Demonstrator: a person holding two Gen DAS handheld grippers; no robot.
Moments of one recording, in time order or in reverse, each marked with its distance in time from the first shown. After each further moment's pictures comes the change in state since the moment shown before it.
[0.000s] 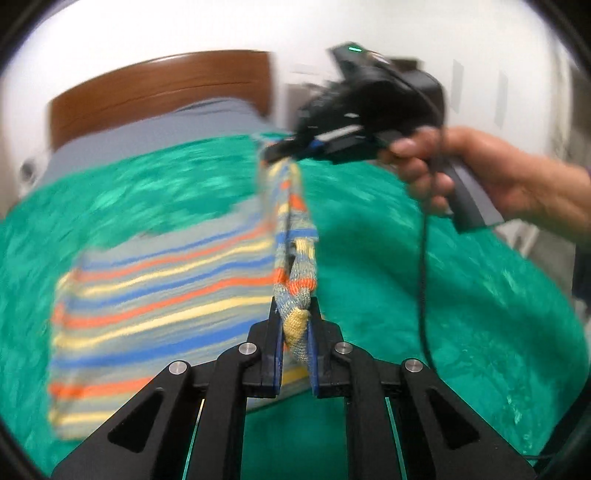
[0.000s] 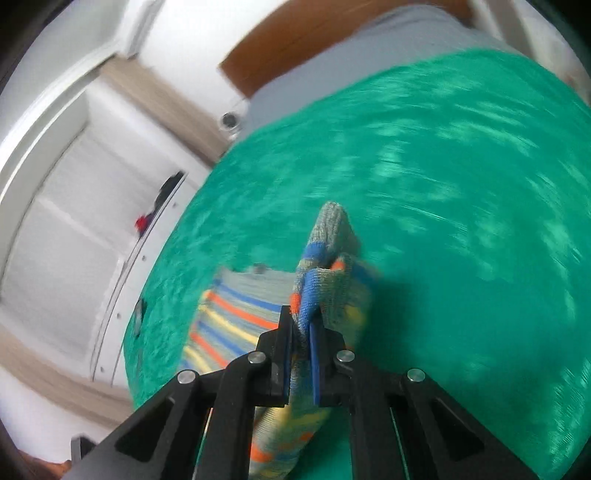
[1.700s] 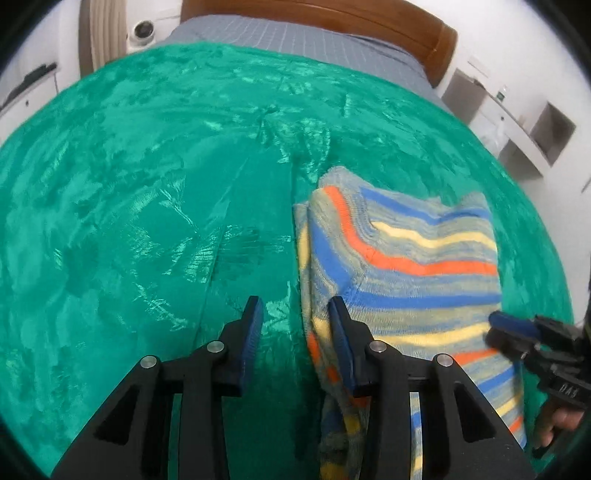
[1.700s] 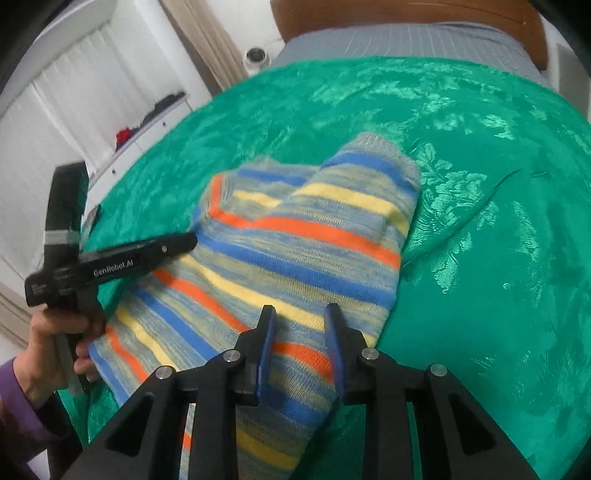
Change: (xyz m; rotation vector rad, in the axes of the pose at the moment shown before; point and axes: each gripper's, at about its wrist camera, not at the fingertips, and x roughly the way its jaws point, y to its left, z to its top) left arm 0.038 0.254 -0.007 -0.425 0.254 0.260; right arm 0.160 0.108 -0.099 -0.260 0.113 -0.195
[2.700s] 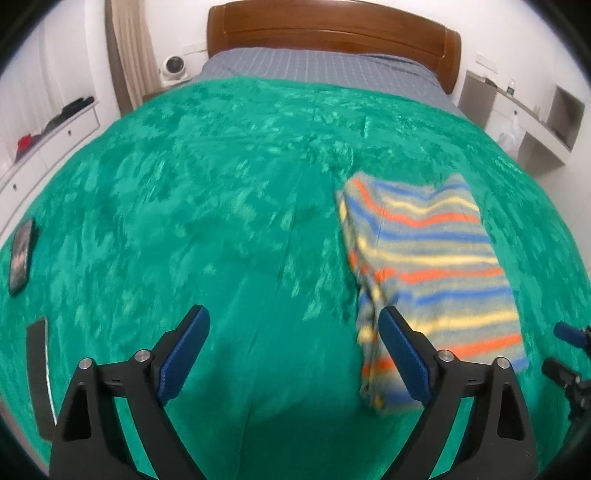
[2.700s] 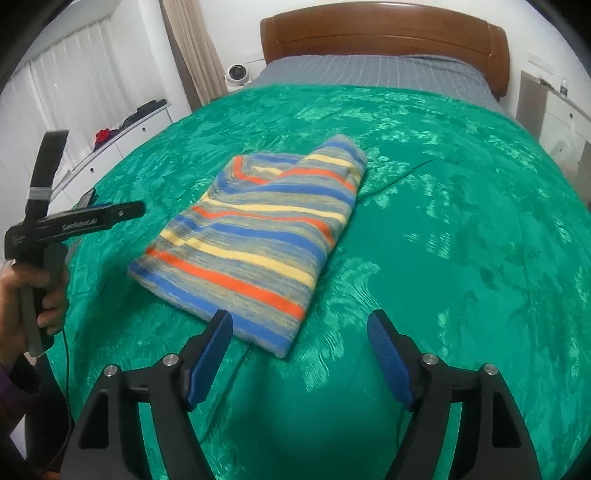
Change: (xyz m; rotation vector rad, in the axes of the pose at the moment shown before) left arm -0.095 0.015 -0.057 0.028 -0.082 0.175; right arm -0.100 0.045 -0.095 -0.027 -0.085 -0.195
